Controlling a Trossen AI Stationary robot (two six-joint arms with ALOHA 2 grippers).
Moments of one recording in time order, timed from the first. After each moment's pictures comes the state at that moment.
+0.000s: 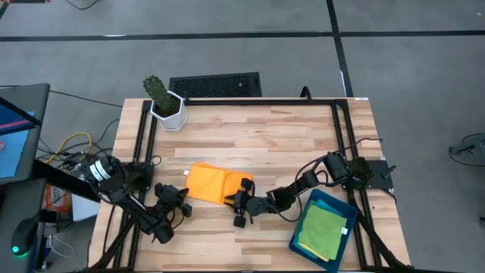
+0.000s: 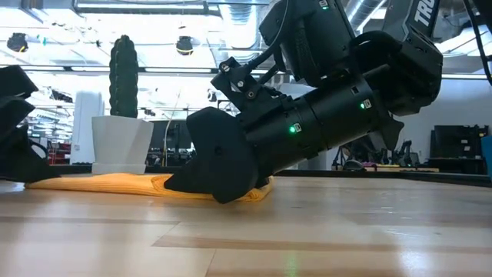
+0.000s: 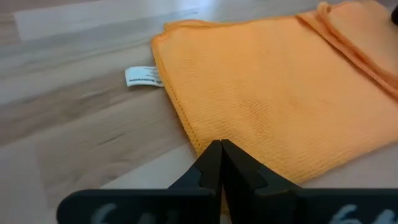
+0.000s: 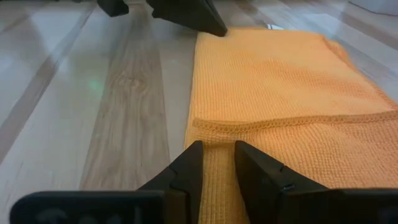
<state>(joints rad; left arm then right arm) -0.96 1.86 0.65 -0.75 -0.93 -2.25 0.36 2.30 1.12 0.71 0.47 0.16</state>
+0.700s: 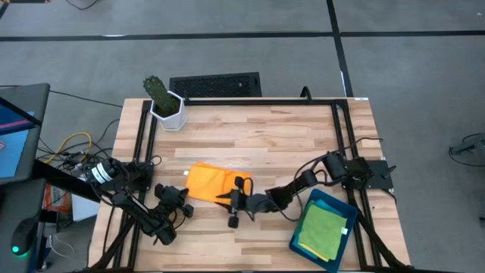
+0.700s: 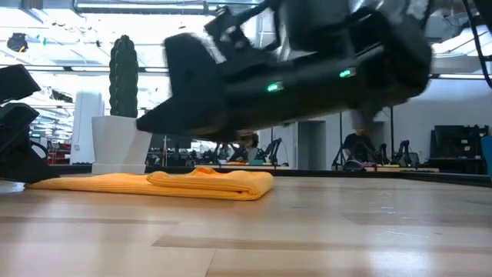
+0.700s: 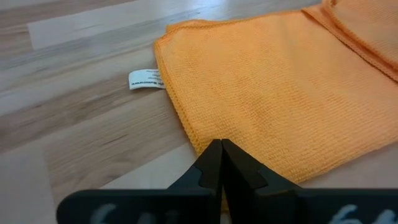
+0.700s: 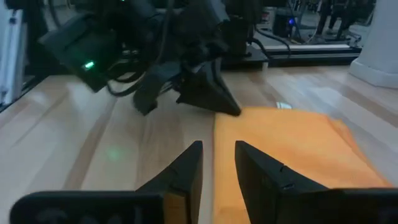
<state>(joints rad) -0.96 1.91 0.71 -0.79 -0.88 -2.23 0.36 2.28 1.15 0.91 0.46 0.04</state>
